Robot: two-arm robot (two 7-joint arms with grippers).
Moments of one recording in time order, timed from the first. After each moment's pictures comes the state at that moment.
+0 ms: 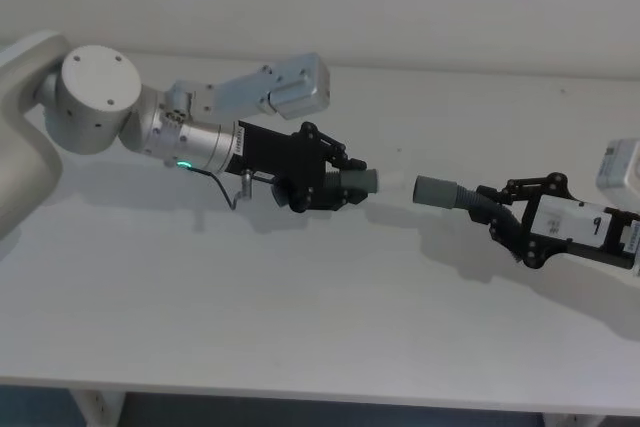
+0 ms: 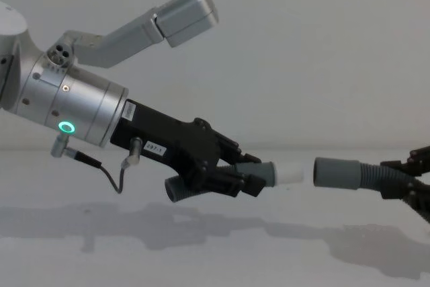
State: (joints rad) left arm -0.86 0.46 0.87 -1.19 -0.29 0.01 -1.00; right arm 0.35 0.74 -0.48 -1.47 0.32 -0.19 0.79
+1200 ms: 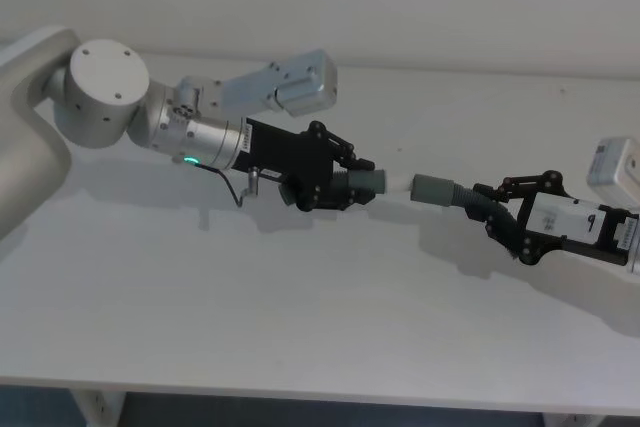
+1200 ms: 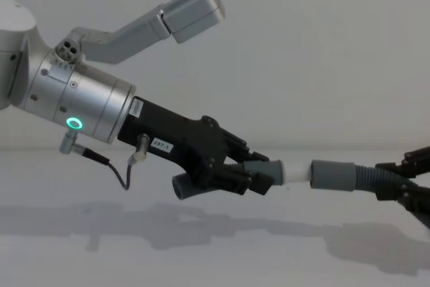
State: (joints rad) left arm -0.89 0.44 0.89 -1.17 -0.31 -0.01 -1.03; right arm 0.37 0.73 -0.49 -1.44 0.31 -0.19 0.78
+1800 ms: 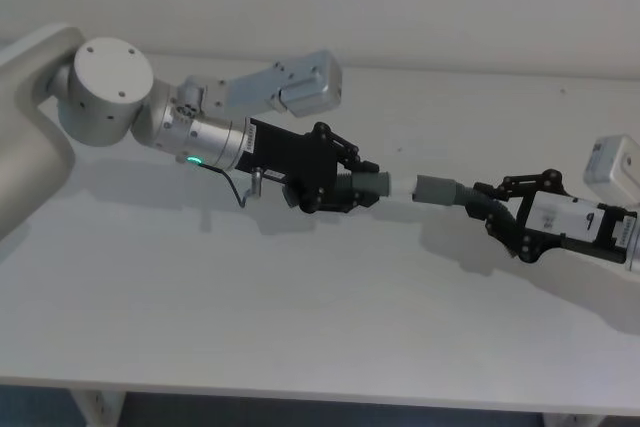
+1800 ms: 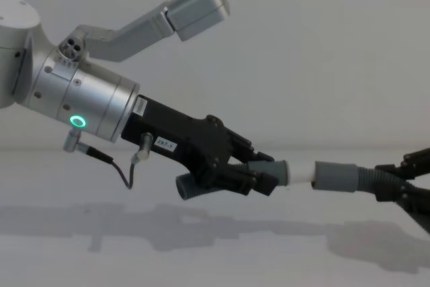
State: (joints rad) left arm -0.89 0.44 0.90 -1.17 -0.32 -0.01 -1.04; right arm 0.38 0.72 -0.49 -1.43 0.29 -0.18 0.78
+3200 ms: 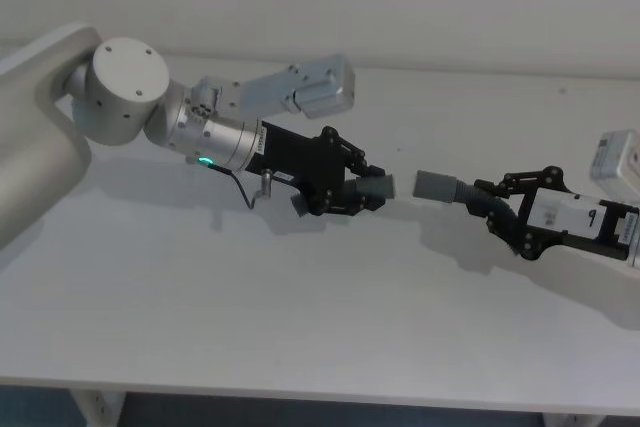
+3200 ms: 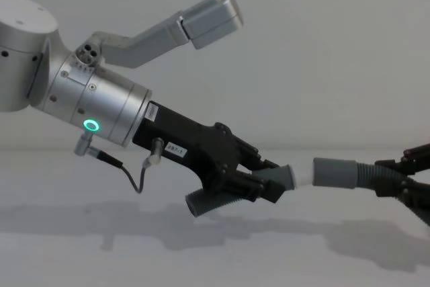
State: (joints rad) left arm -0.92 0.40 0.92 -1.12 -0.30 0.01 -1.04; right arm 0.39 0.72 -0.50 -1.41 0.32 -0.20 0.80
